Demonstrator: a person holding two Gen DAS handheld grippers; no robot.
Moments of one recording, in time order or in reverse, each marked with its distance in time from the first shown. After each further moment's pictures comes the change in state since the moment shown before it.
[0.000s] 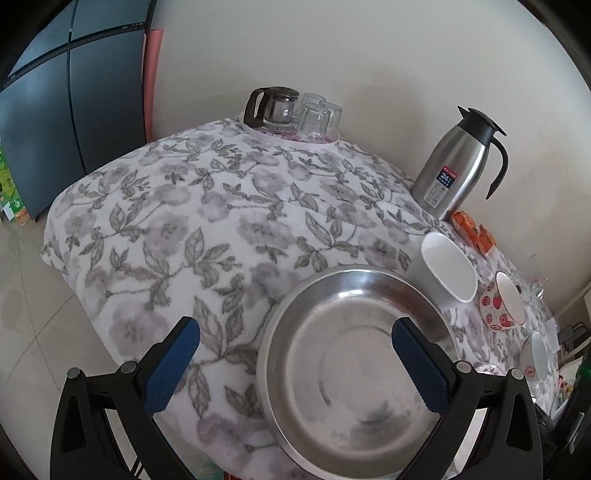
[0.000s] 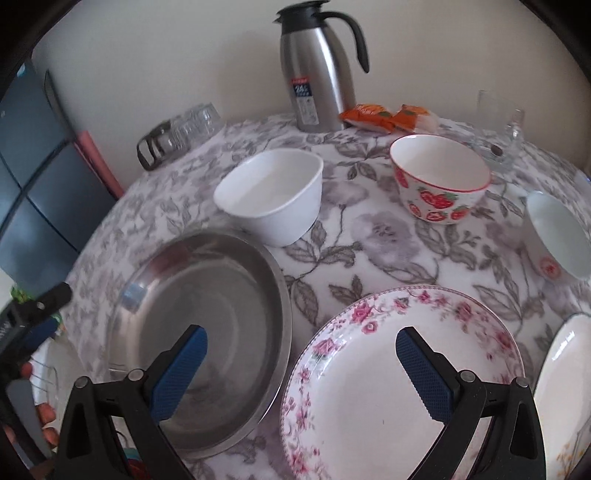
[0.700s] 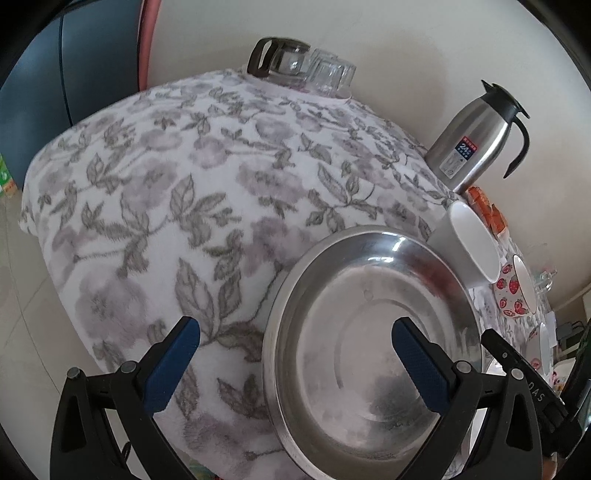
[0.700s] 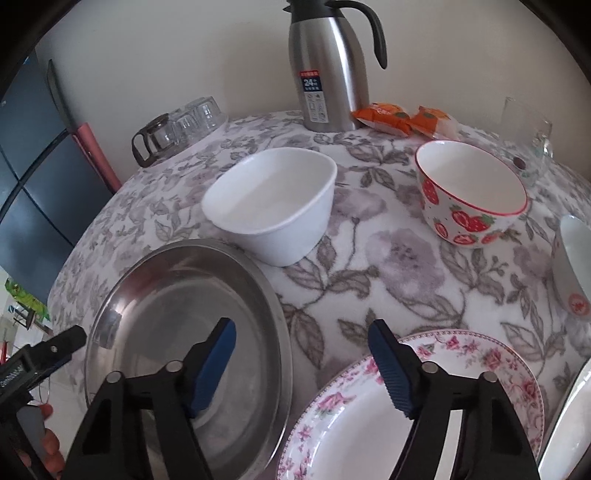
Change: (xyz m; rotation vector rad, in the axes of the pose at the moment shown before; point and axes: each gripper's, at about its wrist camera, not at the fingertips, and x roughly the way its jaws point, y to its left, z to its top) left arm 0.051 0.018 -0.013 -0.059 0.160 -0.032; right arm 0.034 0.007 0.019 -0.035 -0.012 0.004
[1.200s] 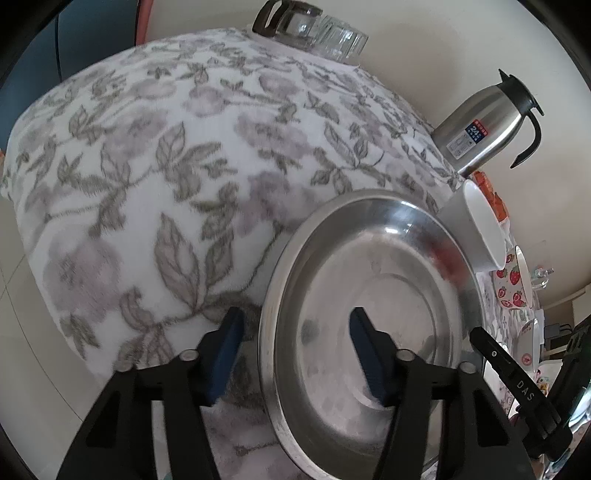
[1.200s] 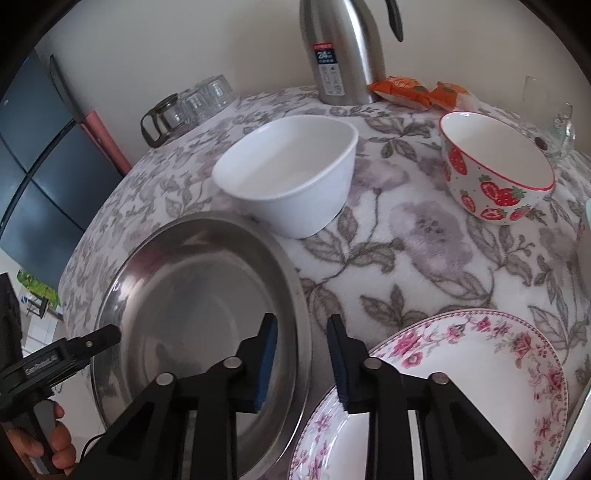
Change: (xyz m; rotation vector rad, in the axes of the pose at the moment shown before) left arm 0.028 0.008 -0.007 -0.054 0.132 -0.057; right arm 0.014 0.003 -0.009 -0.002 0.089 0.071
